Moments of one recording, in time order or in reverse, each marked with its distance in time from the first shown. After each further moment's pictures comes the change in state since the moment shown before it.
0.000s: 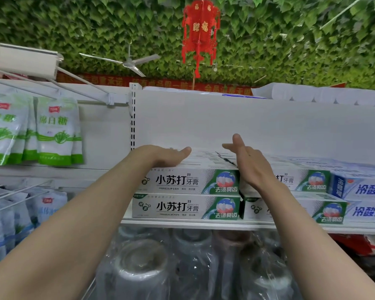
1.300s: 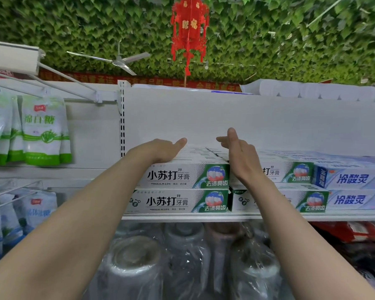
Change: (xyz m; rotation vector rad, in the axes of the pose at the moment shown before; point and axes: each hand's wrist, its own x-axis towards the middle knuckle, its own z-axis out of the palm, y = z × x) left_hand -0.011 0.021 0.009 0.041 0.275 0.063; right_hand -0.007 0.005 0.002 0.157 0.155 -0.045
